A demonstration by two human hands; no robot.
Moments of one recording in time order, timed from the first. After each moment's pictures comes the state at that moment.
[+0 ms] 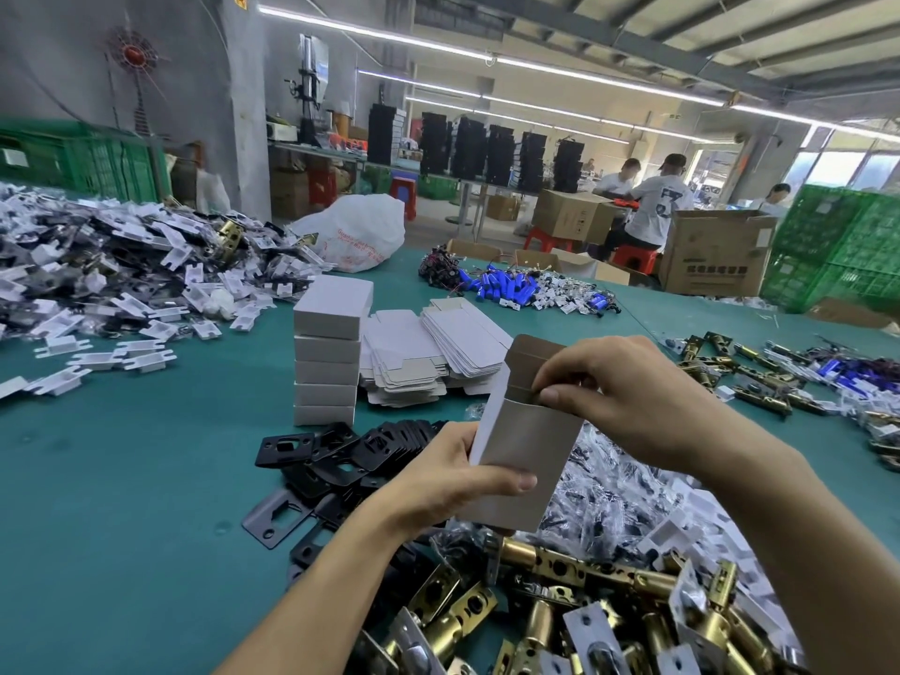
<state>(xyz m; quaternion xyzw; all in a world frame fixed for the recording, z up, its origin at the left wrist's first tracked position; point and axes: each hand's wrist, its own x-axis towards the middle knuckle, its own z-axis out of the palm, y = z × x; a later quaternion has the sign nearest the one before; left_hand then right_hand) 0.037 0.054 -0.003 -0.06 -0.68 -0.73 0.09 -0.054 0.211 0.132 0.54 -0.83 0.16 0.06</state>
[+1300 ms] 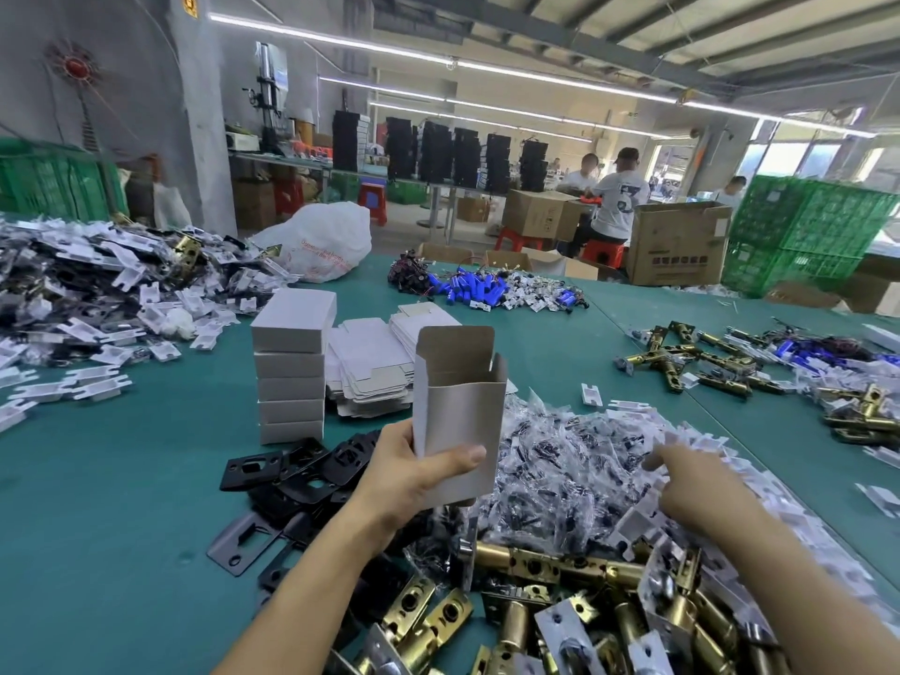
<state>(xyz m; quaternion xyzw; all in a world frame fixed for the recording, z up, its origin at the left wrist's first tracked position) 0.034 0.055 -0.006 0.07 -0.62 -0.75 0.21 -0.152 0.305 0.010 0.13 -0.99 0.05 -0.03</state>
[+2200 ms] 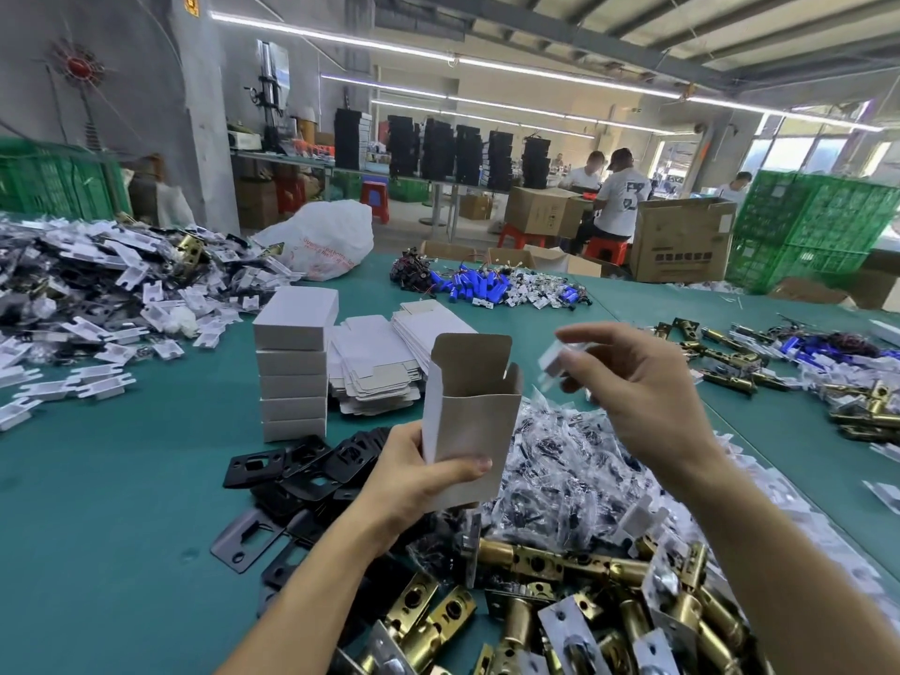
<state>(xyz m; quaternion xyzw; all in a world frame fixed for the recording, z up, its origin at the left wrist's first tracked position) 0.034 0.056 -0.008 0.05 -0.65 -0.74 0.20 -0.066 0.233 0.099 0.39 -0.72 0.57 0.03</state>
